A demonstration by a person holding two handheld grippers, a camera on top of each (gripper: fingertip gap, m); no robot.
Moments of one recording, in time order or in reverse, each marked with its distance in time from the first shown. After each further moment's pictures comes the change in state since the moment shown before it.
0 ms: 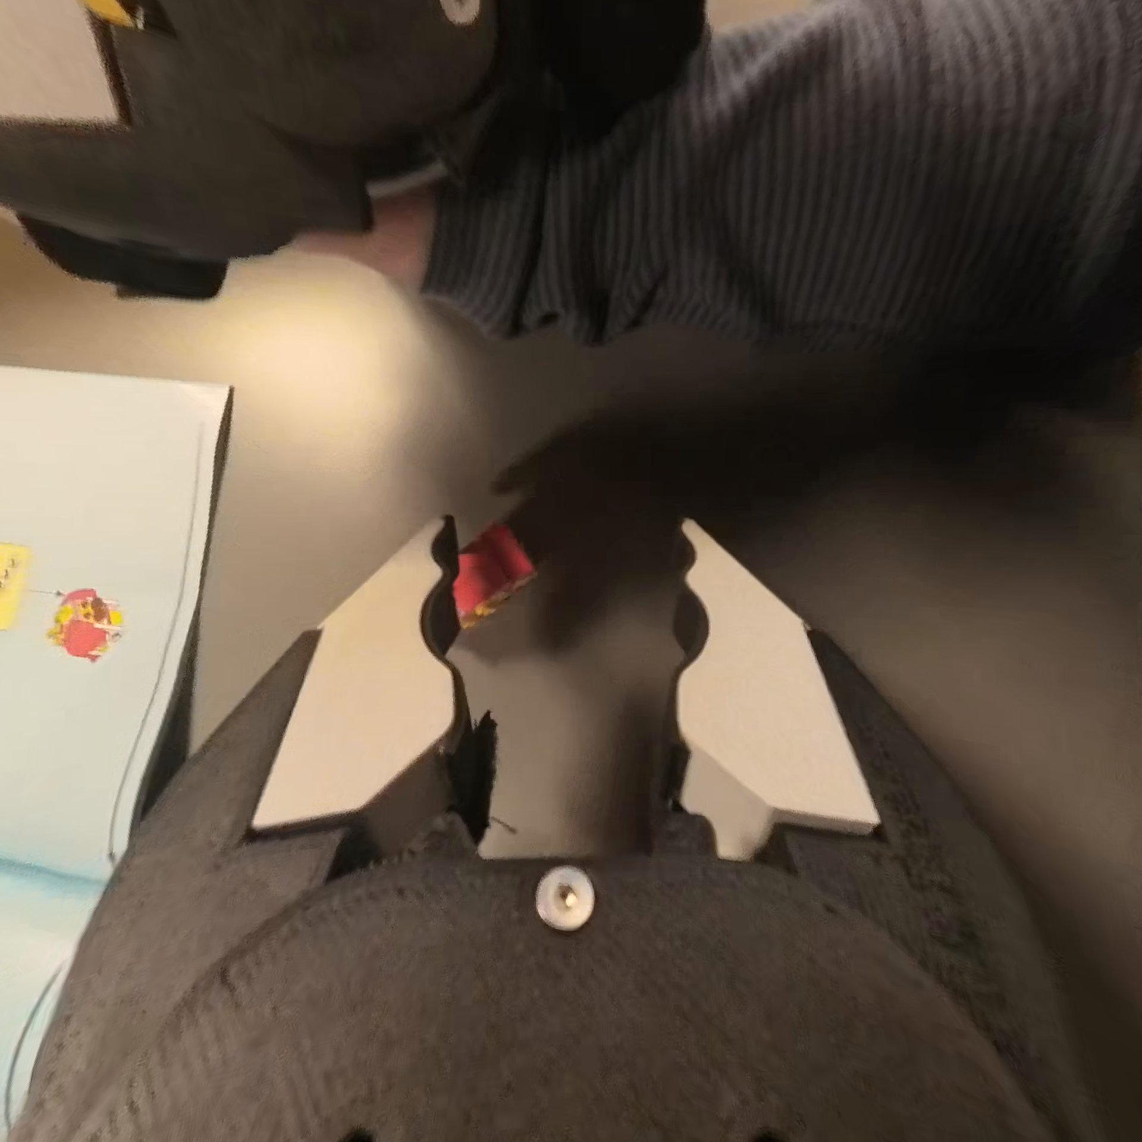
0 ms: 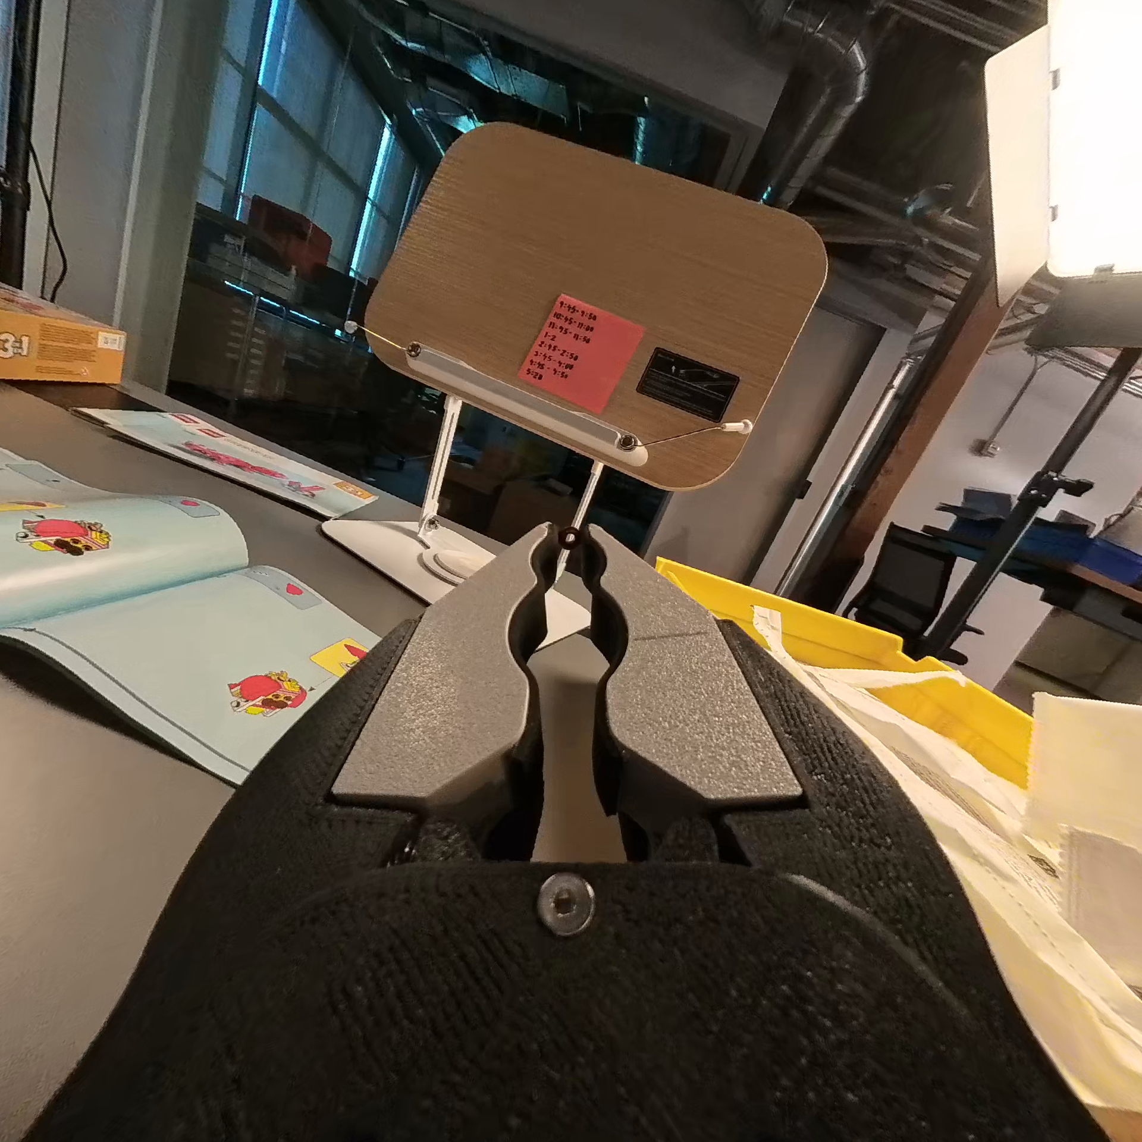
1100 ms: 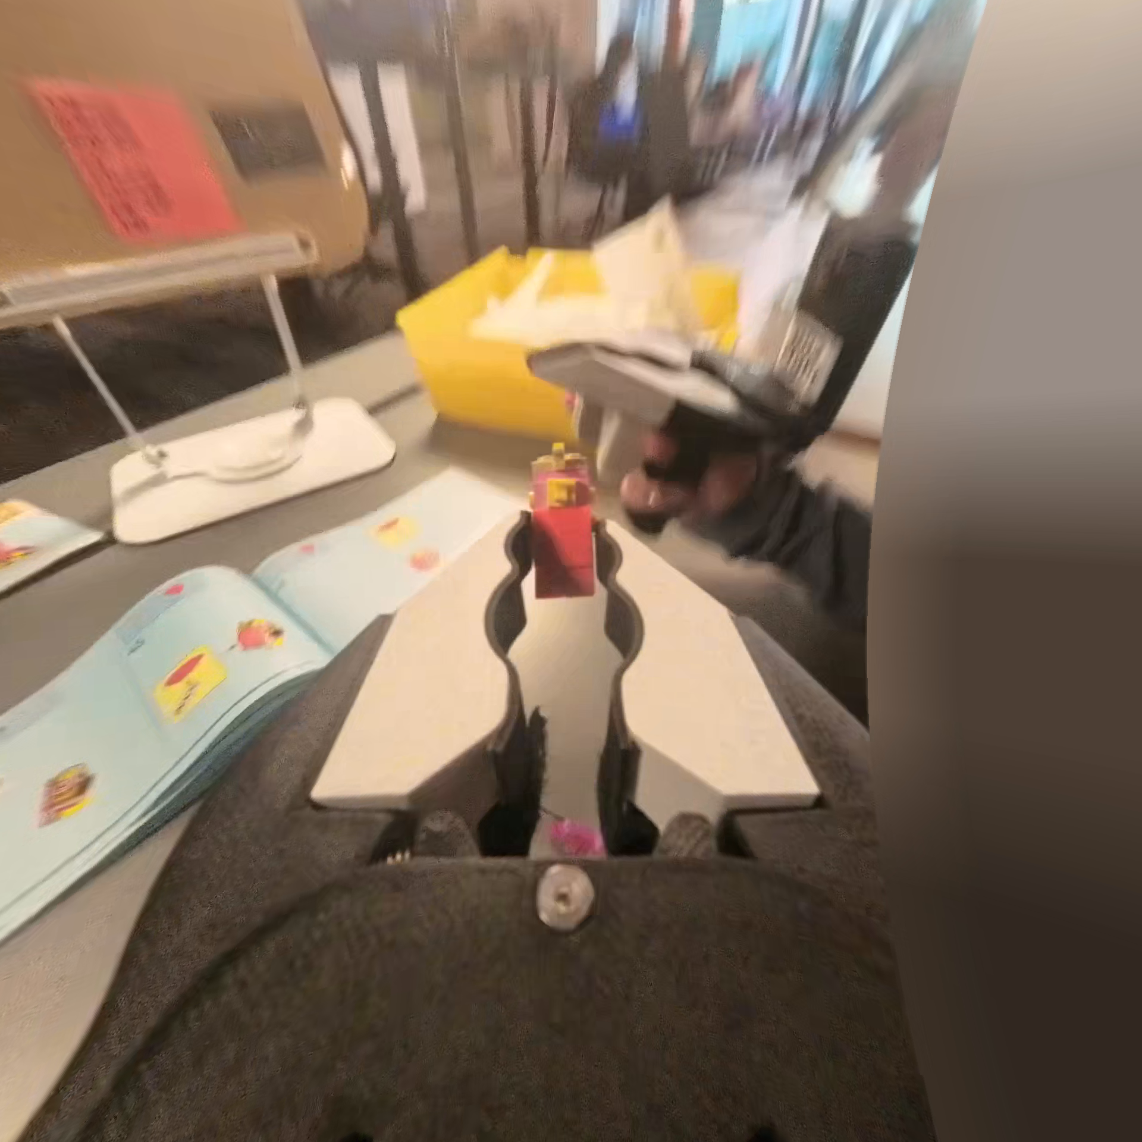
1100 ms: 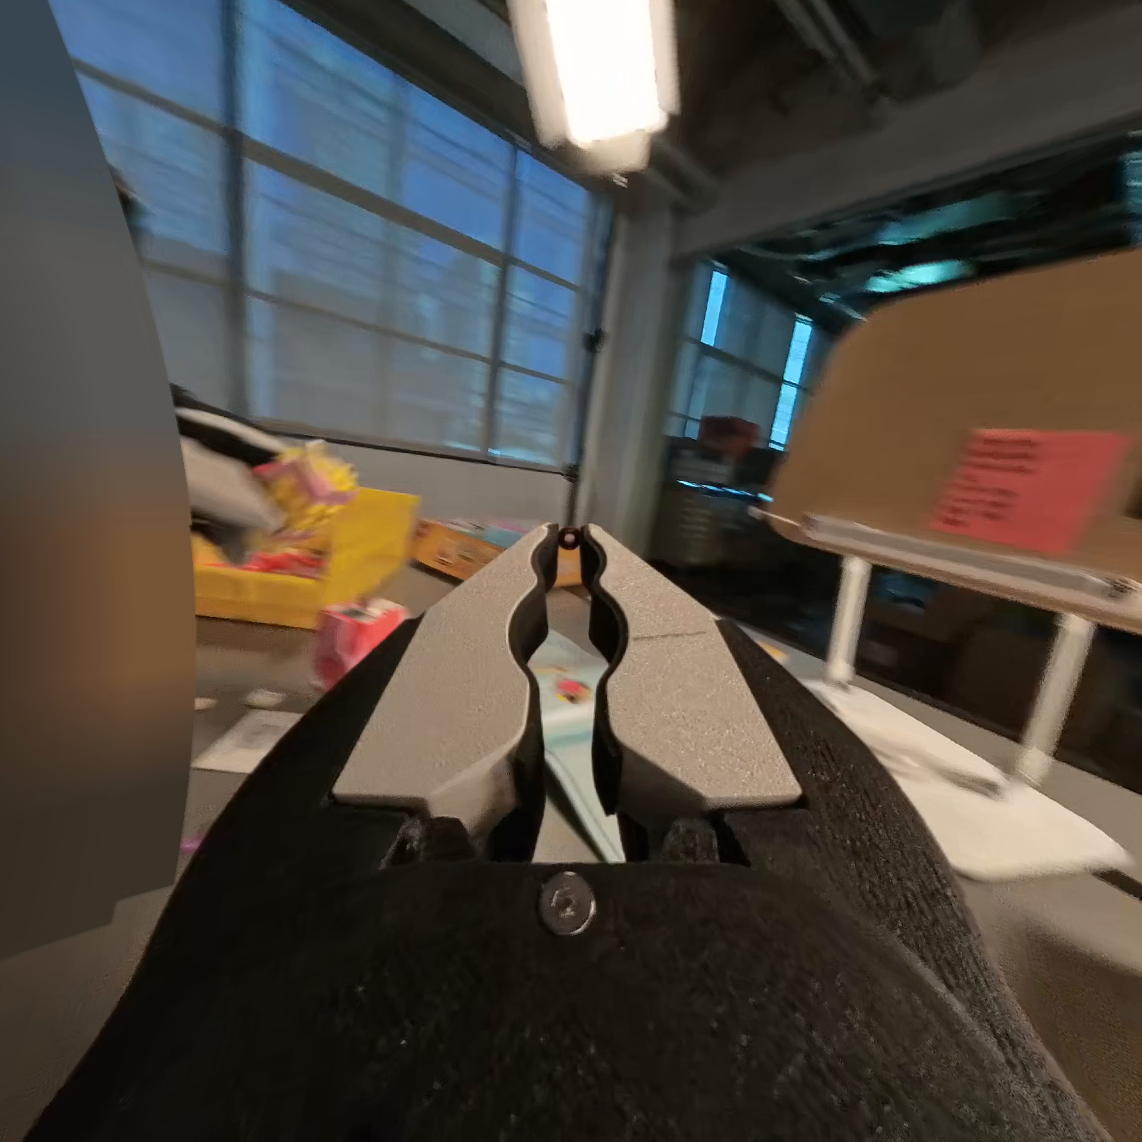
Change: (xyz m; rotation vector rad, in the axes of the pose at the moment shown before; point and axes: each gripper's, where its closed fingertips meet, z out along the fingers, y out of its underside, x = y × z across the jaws) left arm -0.040 -0.004 -0.172 0.702 -0.398 -0.400; right arm -0.074 -0.080 -0.038 0.270 -0.668 0.463
